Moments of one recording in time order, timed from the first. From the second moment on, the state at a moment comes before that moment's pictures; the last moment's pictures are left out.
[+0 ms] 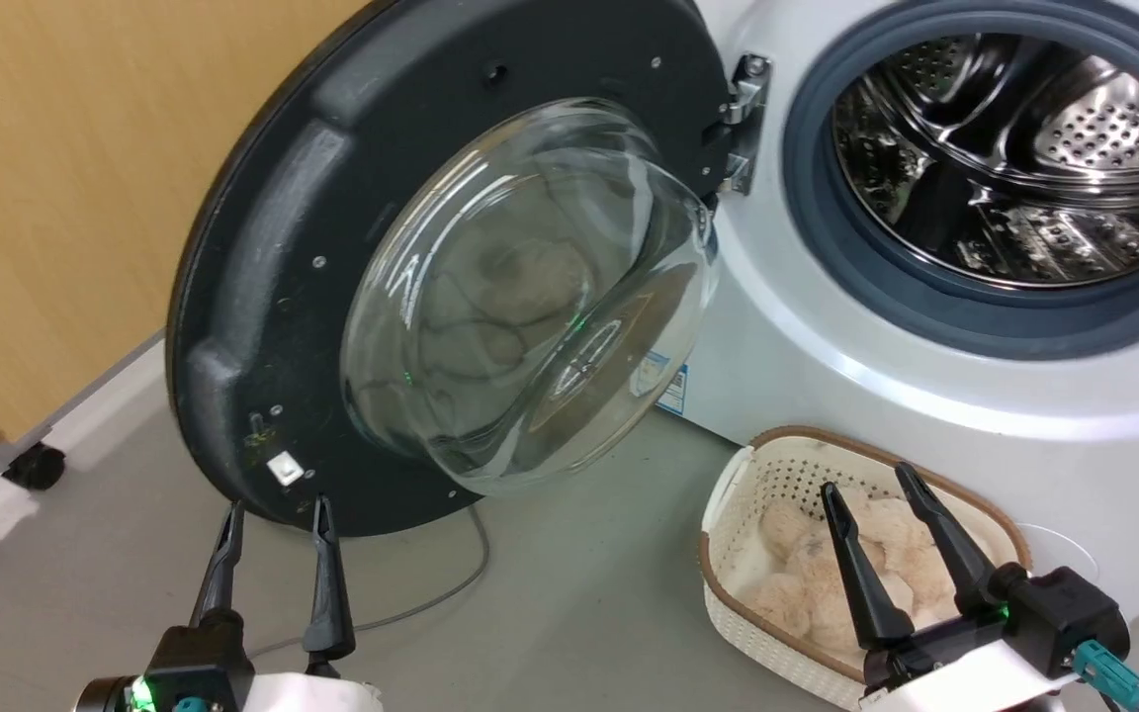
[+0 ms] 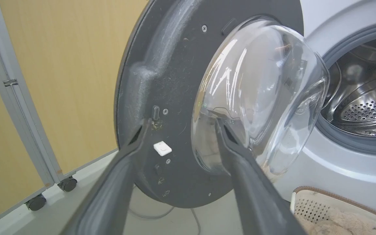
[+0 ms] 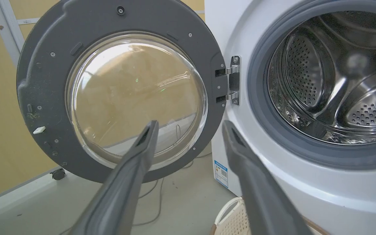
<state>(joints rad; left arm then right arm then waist) 0.08 0.05 -0.02 -0.03 -0.09 0.11 -0.25 -0.01 -0.13 0.19 0.04 0.23 0.13 -0.25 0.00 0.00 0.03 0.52</state>
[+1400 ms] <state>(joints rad) -0.51 0.33 0.45 0.39 -1.32 0.00 0.73 0.00 -0.18 0.13 -0.05 0.20 0.13 -0.24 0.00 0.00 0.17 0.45</state>
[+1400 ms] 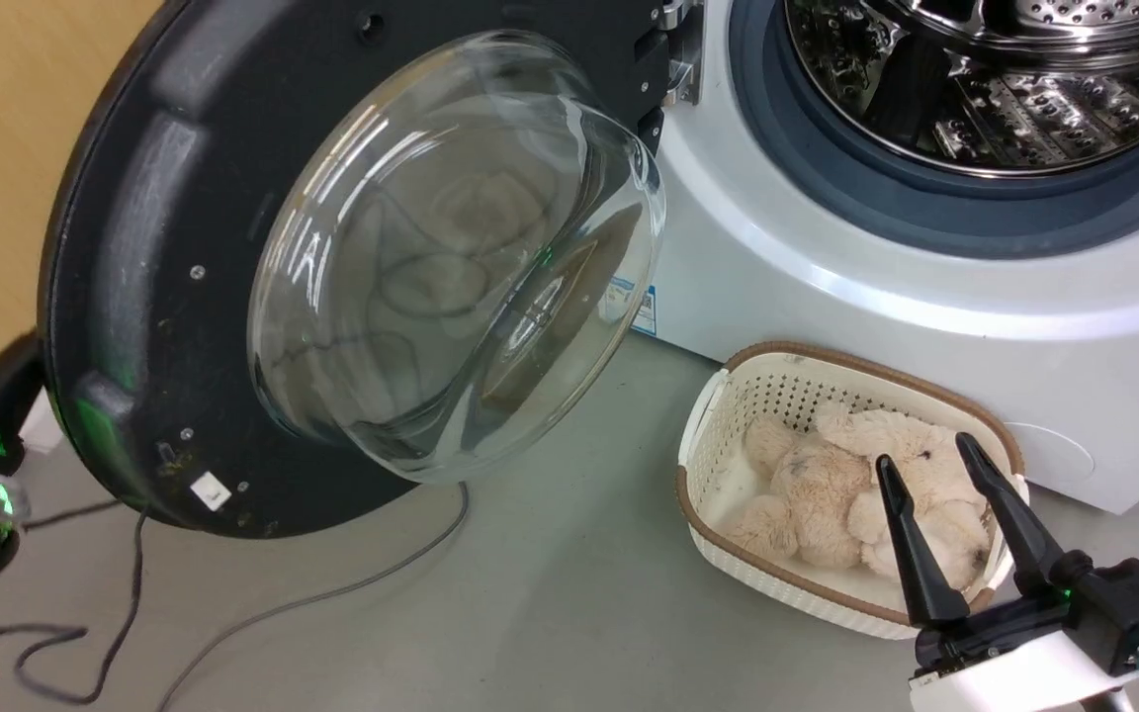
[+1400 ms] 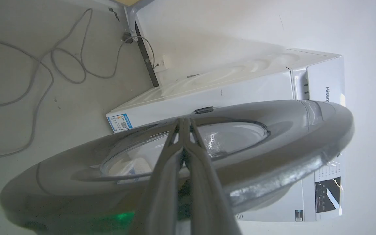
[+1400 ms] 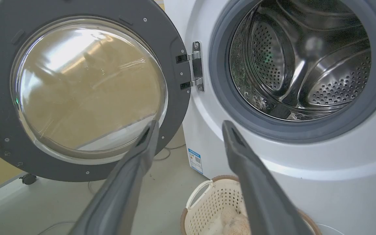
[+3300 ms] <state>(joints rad) -0.42 0.05 -0.25 0.27 -1.72 -0.11 0.27 0.00 -0.09 0.06 -0.04 0.23 0.13 -0.26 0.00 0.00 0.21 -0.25</state>
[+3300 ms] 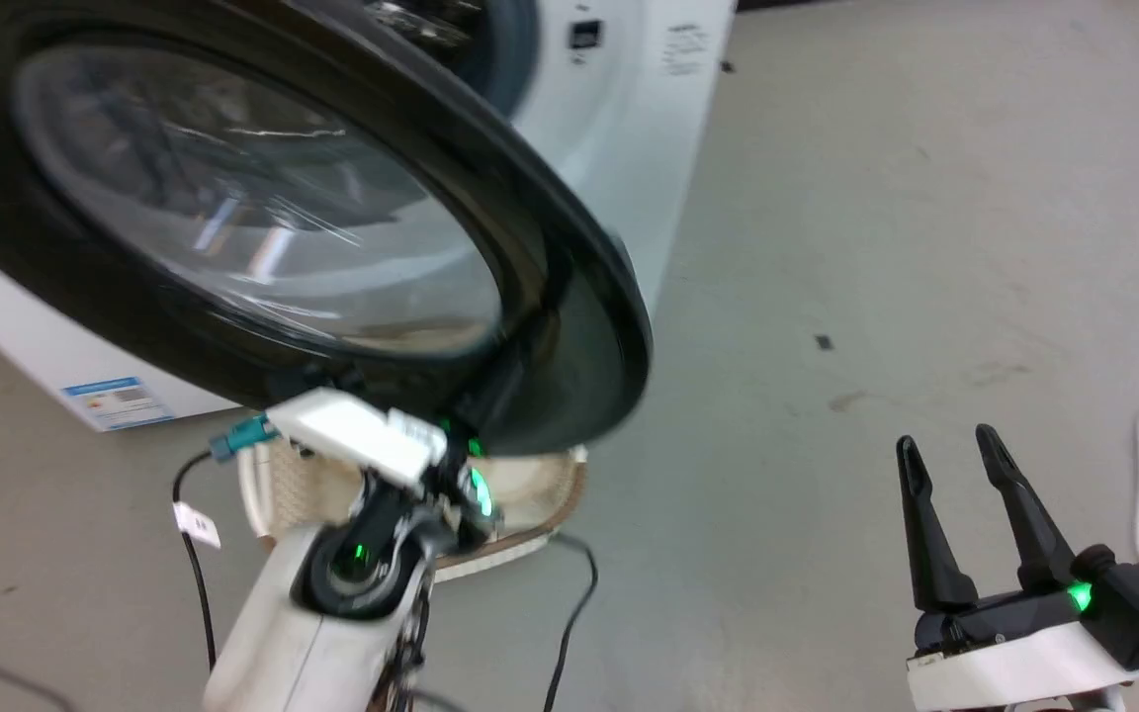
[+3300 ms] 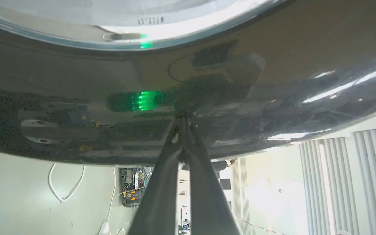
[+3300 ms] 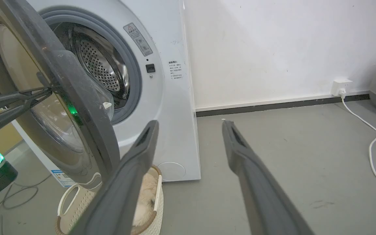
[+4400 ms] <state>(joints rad) -0.34 0.42 -0.54 0.16 -0.86 -0.03 -0.25 0.02 -0.09 0.04 -0.04 0.23 0.13 -0.26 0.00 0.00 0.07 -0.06</state>
